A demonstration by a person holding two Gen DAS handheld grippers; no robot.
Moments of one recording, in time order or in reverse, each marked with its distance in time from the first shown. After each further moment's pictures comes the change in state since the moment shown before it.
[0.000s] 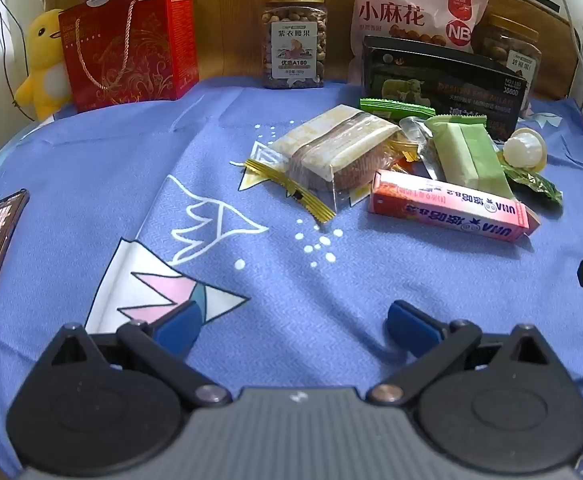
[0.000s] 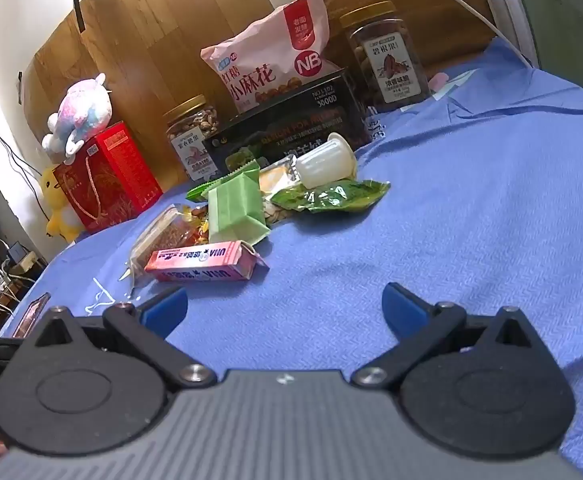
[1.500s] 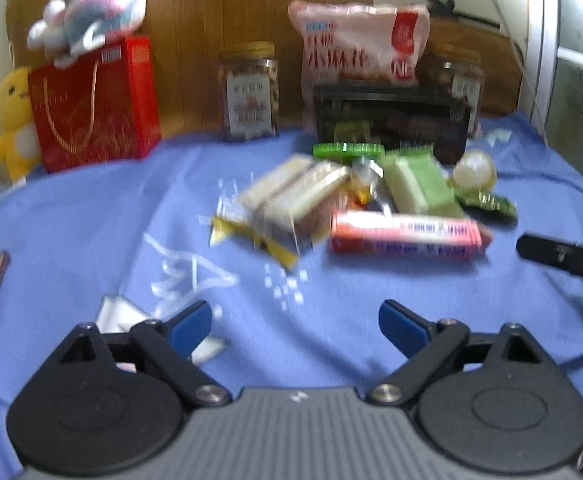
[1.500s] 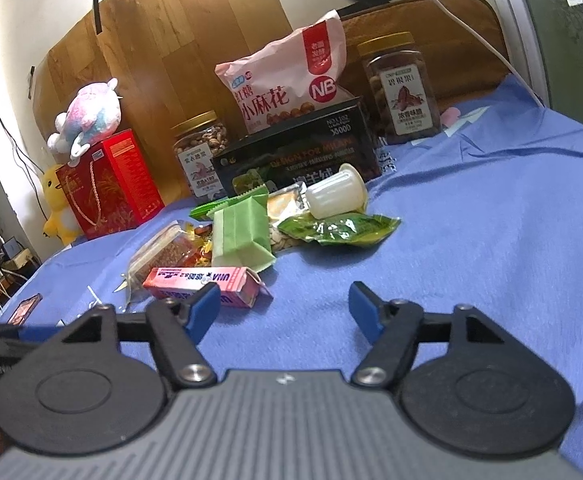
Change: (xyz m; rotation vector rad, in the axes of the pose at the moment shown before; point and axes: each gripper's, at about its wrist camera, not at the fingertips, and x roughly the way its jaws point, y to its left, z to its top) left arm -0.021 0.001 0.000 0.108 -0.179 -0.110; right arm 0.006 0.008 0.007 -0.081 -0.067 -0.001
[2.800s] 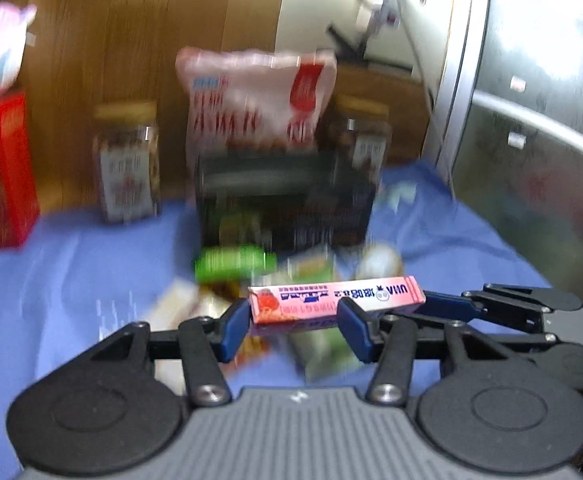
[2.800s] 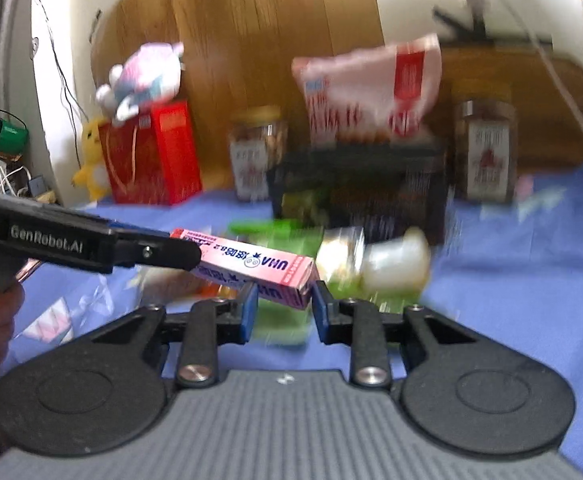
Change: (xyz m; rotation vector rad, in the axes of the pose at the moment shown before) left arm 0.031 -0.017 0.095 0.069 -0.082 -0.338; right arm 0.035 0.020 0.050 -0.295 -0.008 0.106
